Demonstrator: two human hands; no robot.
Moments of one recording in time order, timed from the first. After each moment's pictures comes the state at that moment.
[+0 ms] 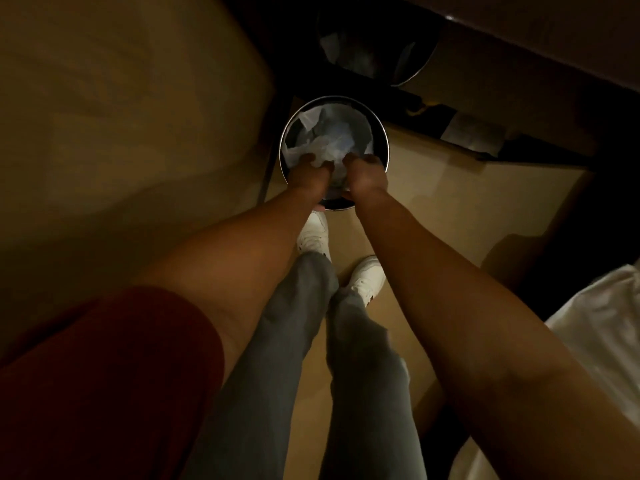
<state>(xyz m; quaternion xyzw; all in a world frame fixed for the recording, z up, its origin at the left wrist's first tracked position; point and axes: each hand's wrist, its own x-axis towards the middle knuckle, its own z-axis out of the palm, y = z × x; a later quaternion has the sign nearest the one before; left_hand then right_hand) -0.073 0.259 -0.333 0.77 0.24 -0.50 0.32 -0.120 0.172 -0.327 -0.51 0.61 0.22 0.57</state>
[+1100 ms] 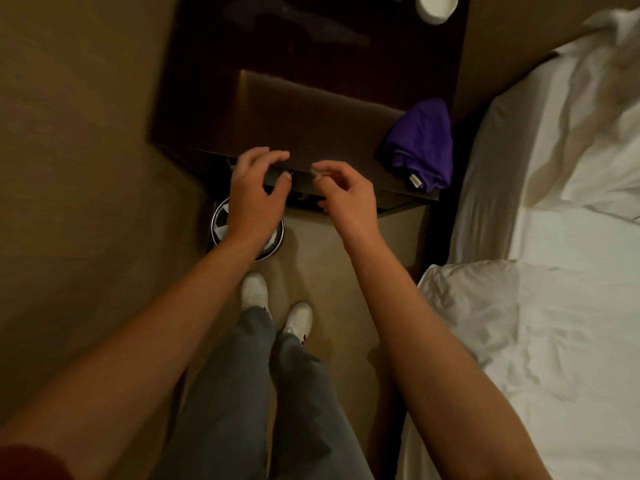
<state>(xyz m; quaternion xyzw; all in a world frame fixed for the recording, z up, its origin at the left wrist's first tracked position) -0.129 0.159 0.018 0.84 -0.18 -0.18 0.47 -0.217 0.040 0.041 -0.64 0.45 -0.07 0.62</state>
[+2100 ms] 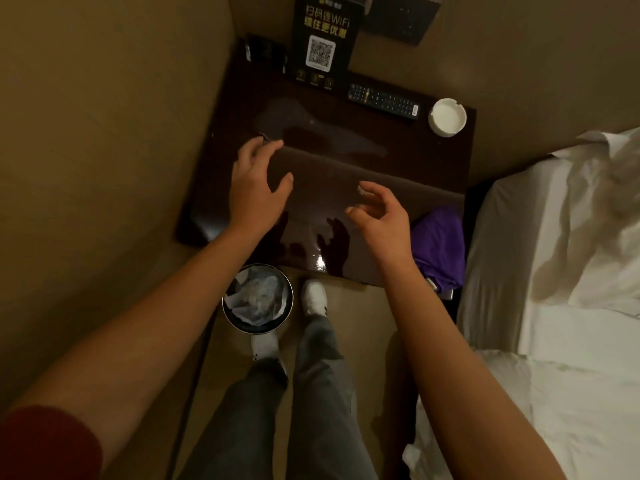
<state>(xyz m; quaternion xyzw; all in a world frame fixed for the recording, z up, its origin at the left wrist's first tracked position) 0.071 0.086 0.011 0.88 -0.24 -0.11 0.39 -0.091 -0.055 0.053 -0.70 0.45 -0.08 0.55</state>
